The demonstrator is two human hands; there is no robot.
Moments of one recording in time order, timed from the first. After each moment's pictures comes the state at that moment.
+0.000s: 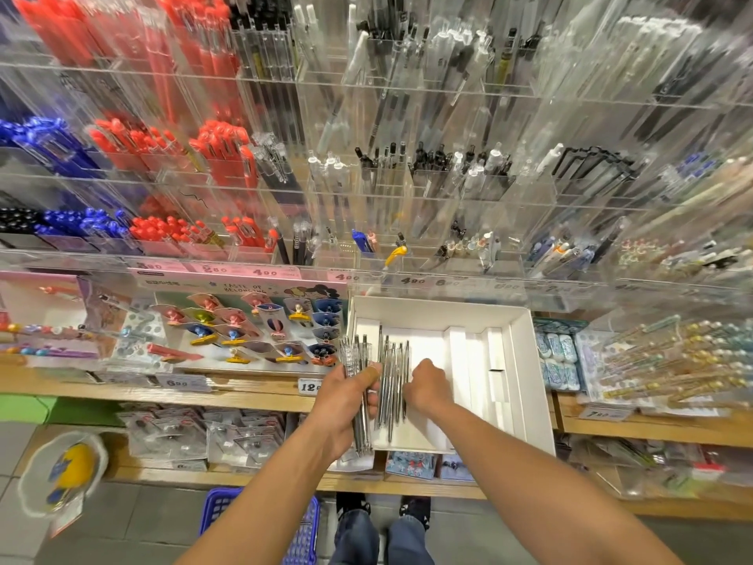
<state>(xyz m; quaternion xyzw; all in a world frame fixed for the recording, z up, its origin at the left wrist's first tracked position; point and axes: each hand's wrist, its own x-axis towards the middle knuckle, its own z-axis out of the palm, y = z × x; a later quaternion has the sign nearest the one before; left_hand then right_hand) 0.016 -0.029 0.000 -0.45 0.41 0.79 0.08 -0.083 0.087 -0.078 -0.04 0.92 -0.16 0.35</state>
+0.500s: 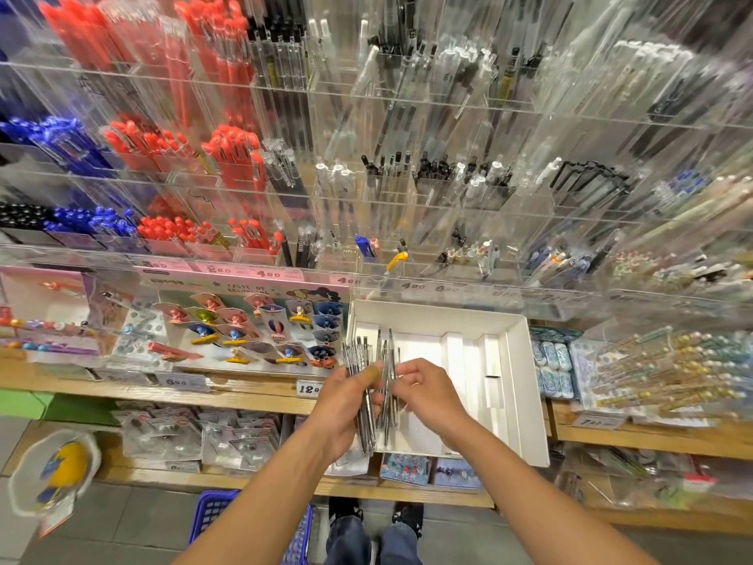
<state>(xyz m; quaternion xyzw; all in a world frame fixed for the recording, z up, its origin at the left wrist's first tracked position) 0.015 -0.024 0.011 -0.44 0.41 0.80 0.07 -0.063 0.104 -0.012 -0.04 0.80 -0.47 0.38</state>
